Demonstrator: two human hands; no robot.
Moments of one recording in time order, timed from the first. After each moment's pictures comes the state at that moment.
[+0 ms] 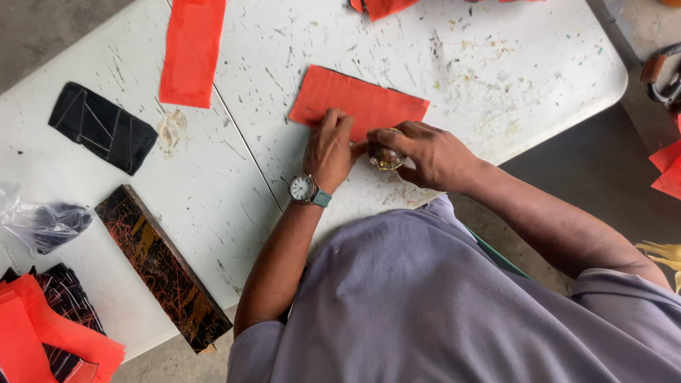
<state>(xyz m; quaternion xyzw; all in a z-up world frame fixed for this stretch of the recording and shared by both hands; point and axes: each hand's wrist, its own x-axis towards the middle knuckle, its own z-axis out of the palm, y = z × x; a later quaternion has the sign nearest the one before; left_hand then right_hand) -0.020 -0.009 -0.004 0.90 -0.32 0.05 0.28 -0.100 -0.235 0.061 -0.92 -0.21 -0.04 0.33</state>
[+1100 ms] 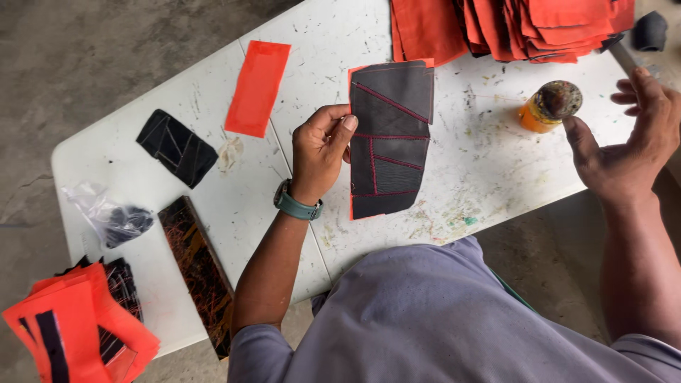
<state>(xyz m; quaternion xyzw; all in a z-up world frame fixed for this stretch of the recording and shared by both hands) 0.006 0.026 0.103 0.71 -0.25 0.00 0.66 -0.130 -0.377 0.058 -0.90 -0.01 -0.38 0.19</state>
